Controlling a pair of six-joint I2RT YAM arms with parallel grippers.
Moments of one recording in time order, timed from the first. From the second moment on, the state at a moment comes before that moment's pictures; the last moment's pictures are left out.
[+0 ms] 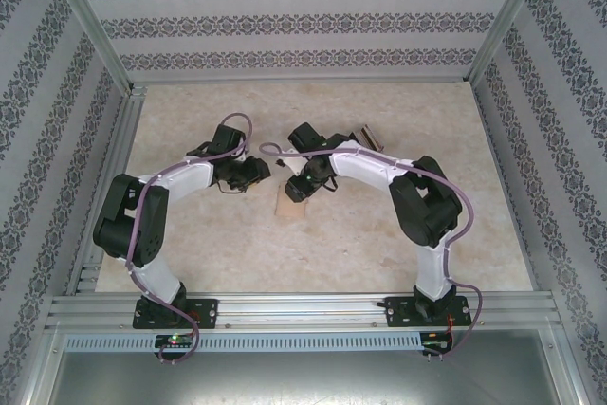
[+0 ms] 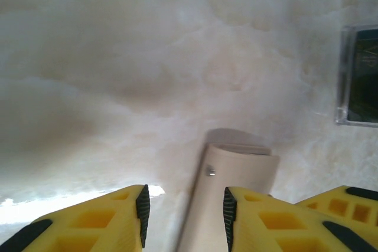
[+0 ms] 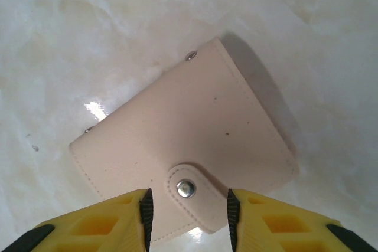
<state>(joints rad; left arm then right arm) -0.28 1.70 0.99 -0.32 0.38 -0.72 0.68 1.98 1.45 -0.73 -0.25 -0.10</state>
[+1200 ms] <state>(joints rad) -0.23 1.64 0.91 -0.29 0.39 -0.75 0.72 2.09 1.53 -0.79 -0.13 -0.26</state>
